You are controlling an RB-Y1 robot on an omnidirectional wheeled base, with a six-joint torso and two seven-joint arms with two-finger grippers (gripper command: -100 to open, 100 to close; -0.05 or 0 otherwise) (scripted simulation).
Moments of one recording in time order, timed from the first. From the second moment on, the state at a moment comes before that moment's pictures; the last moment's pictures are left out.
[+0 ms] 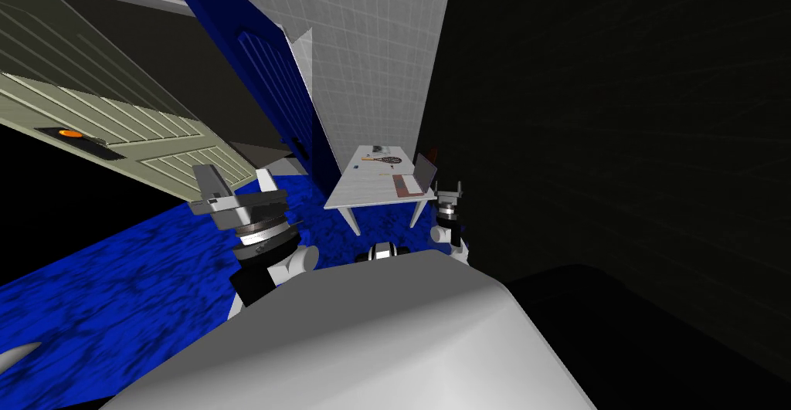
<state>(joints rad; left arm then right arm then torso) 0.46 -0.03 0.05 -2.38 0.08 -0.59 0.06 0.31 -0.23 -0.05 -1.91 -0.48 -0.68 -0.88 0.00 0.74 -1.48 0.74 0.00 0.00</state>
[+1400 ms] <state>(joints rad) 0.46 -0.03 0.05 -2.38 0.08 -0.59 0.06 0.33 -0.29 0.07 -1.96 -0.70 -0.64 -1.21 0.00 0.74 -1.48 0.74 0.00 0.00</state>
